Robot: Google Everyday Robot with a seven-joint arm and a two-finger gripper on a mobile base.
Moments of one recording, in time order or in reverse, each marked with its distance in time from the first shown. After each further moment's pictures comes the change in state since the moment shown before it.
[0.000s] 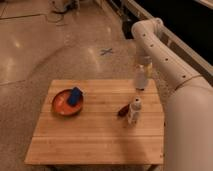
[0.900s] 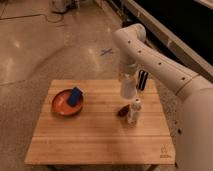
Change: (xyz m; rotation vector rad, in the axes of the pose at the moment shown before) arm -0.101 -0.021 -0.003 -0.032 -0.064 -0.156
